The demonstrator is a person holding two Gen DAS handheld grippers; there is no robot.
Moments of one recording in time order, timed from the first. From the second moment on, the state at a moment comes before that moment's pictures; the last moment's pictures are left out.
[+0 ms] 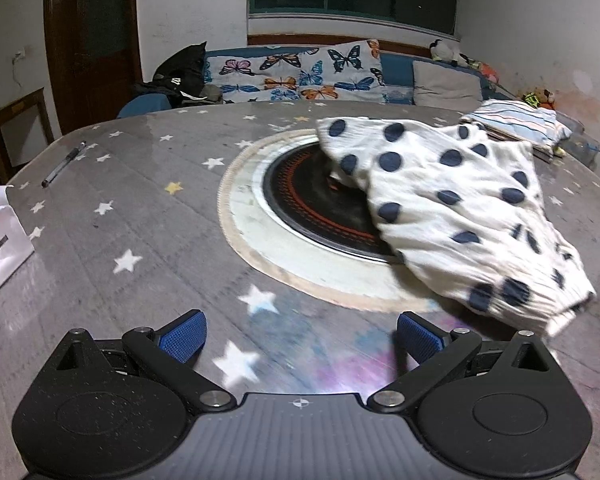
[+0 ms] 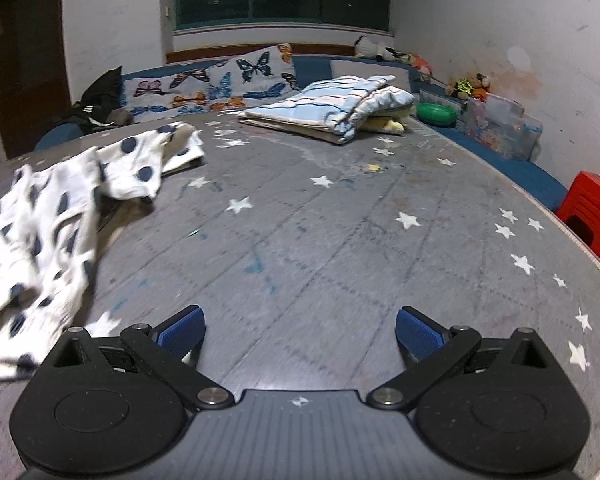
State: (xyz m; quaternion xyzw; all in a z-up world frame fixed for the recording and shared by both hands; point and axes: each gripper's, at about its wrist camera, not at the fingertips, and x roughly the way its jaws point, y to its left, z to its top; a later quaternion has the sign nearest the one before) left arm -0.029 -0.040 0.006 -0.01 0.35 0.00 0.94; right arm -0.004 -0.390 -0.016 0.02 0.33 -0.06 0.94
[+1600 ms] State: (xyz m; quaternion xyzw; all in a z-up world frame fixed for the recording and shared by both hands) left arm -0.078 -0.101 0.021 0.02 0.36 -0.05 0.93; right arm -0.057 -0.316 0.000 0.00 0.32 0.07 0.94
